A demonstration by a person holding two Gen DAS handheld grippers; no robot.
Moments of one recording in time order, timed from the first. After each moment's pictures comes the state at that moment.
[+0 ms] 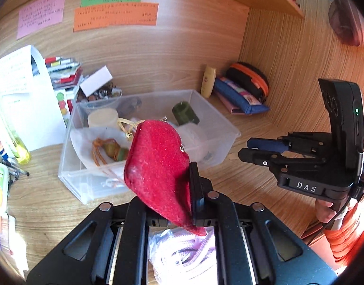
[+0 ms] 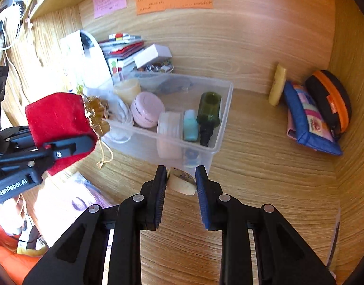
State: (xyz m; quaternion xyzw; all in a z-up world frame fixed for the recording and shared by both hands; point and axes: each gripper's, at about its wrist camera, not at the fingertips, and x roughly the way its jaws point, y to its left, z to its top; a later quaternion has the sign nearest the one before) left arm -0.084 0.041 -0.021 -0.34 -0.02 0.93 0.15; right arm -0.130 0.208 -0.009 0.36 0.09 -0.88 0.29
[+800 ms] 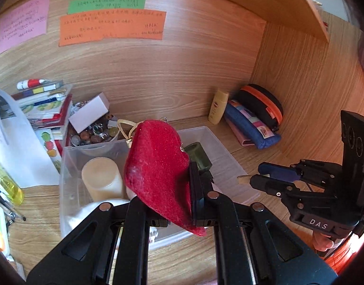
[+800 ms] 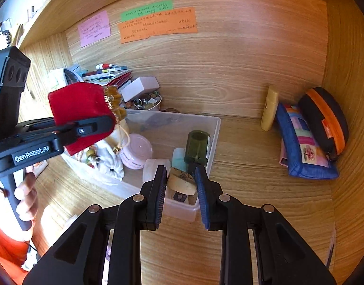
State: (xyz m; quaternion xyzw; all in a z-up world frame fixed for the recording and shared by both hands) left arm -0.177 0.030 0.001 -0.33 -0.03 0.93 0.16; right arm -0.179 0.199 0.010 0.34 0.05 -0.89 0.29
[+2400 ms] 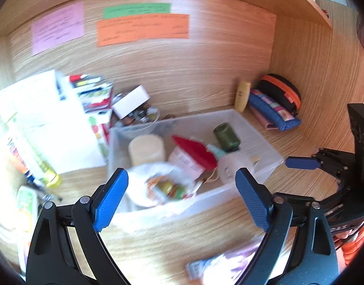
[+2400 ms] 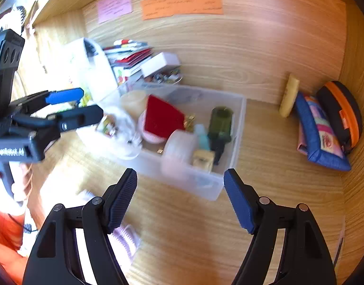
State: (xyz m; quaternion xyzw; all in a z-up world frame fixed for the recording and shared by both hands) left arm -0.120 -0.002 0.000 -0.33 0.02 0.94 0.07; right arm -0.140 0.177 -0.010 0.37 0.09 -0.86 0.33
